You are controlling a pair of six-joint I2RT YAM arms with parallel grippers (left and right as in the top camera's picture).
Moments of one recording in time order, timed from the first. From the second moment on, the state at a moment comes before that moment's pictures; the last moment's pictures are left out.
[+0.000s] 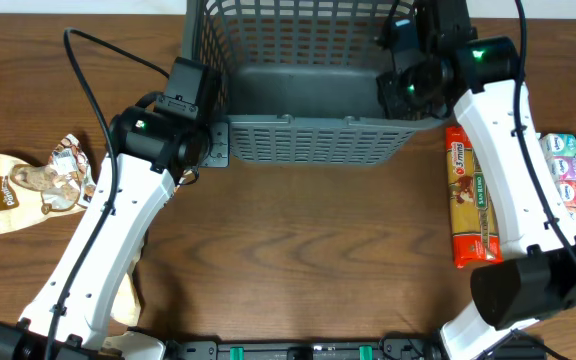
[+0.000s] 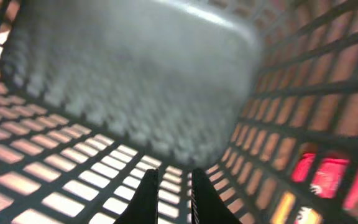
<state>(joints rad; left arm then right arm) -0.34 1.50 1.45 -1.09 -0.12 -0.28 0.21 1.80 1.87 -1.15 -0.10 -0.10</state>
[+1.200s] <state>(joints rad) -0.34 1.33 1.45 -1.13 -0.31 -0.20 -0.17 1.78 2.10 -1.16 0.01 0.11</state>
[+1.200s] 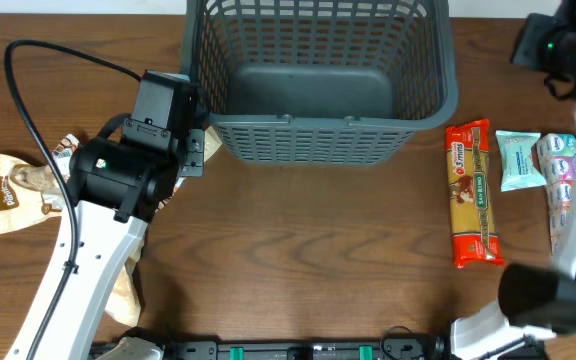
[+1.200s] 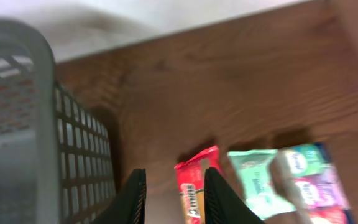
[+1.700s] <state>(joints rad) -0.34 1.33 1.45 -1.13 -0.32 -0.20 -0.17 2.01 2.10 -1.12 -0.19 0.01</state>
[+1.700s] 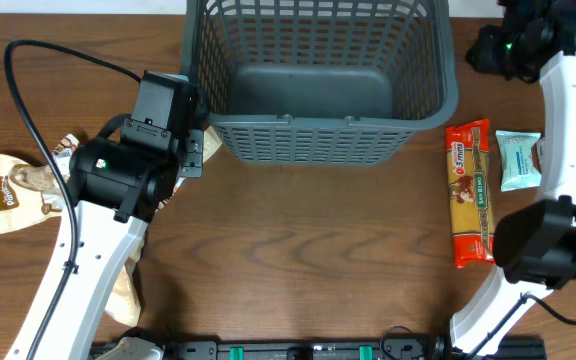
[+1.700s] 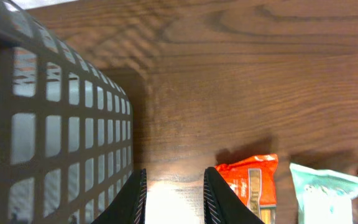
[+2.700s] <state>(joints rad) -0.34 1.33 1.45 -1.13 -0.32 -0.20 -0.17 2.02 2.10 -1.05 -0.53 -0.20</state>
